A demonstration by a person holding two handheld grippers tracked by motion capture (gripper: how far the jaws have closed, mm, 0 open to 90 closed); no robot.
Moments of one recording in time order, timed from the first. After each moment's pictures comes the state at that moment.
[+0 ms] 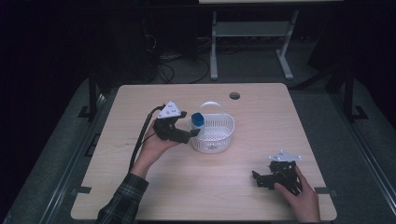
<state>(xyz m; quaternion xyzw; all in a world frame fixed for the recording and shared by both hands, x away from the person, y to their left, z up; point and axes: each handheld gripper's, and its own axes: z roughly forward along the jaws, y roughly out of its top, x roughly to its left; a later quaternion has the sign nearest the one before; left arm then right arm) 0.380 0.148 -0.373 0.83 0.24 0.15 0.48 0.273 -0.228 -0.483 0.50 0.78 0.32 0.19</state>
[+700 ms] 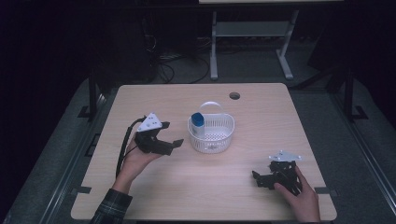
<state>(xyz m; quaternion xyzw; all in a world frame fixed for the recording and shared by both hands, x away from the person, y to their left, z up) 0.344 0.197 -0.383 0.82 0.27 0.16 0.48 0.273 -0.228 -0.483 0.50 0.78 0.32 0.19</state>
